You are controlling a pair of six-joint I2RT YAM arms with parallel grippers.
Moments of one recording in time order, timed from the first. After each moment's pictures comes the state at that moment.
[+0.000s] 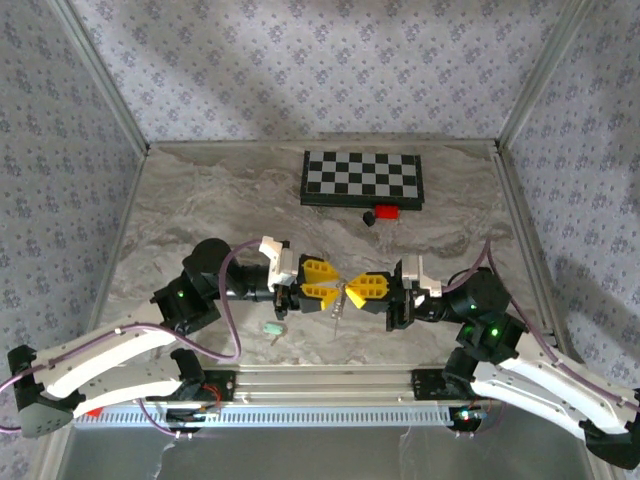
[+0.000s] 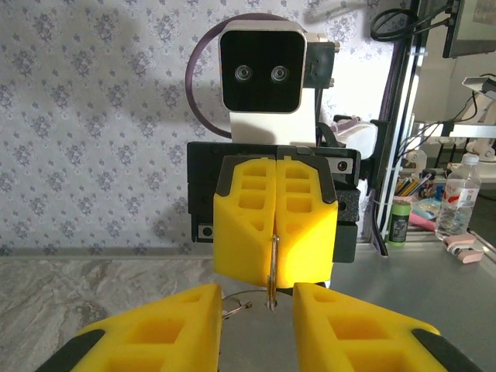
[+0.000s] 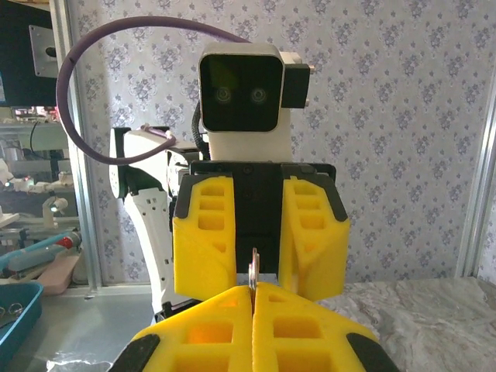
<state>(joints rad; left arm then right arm) -1.06 0.90 0.85 0.14 0.58 -0.08 0.96 0.57 0.62 0.22 -0.50 0.10</state>
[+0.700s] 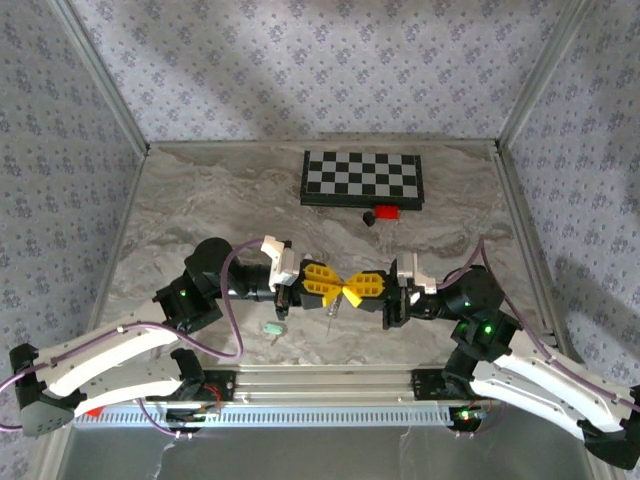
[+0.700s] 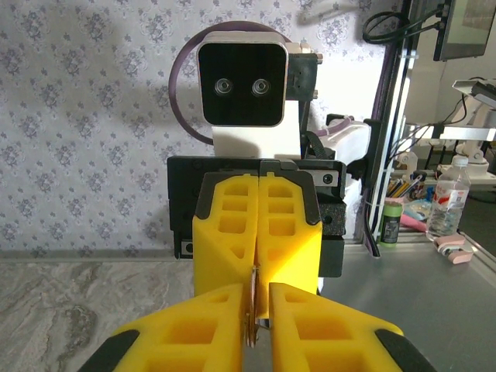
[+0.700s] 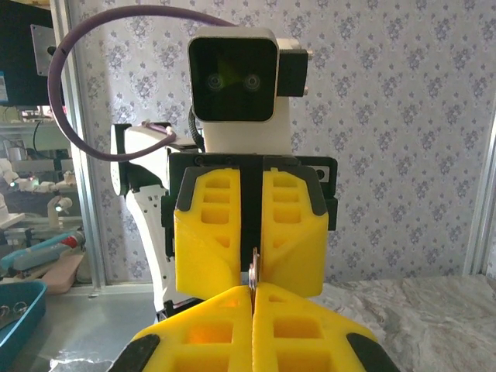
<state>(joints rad) -1.06 0.91 0.85 0.16 0.60 -0.09 0.94 0.59 0.60 0.28 -0.53 0.12</state>
